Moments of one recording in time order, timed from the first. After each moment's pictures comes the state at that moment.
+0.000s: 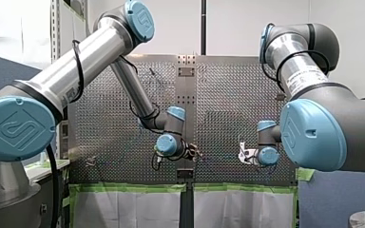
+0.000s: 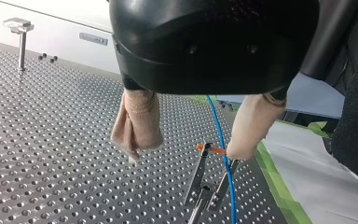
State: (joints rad) left arm -0.63 -2.34 -1.69 -2.53 -1.75 -1.67; right arm 1.80 -0.65 1.59 -0.71 1.56 1.57
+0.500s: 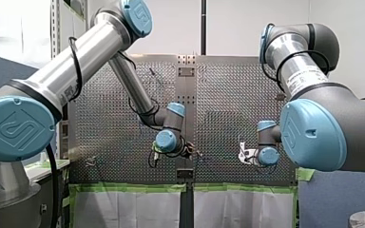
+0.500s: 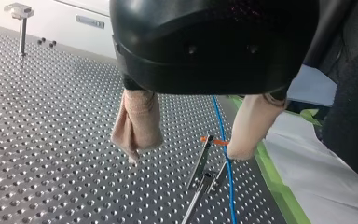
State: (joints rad) left arm -0.63 -2.29 -1.72 -2.59 -1.82 -1.68; right arm 1.80 -0.65 1.59 -0.71 1.56 1.57
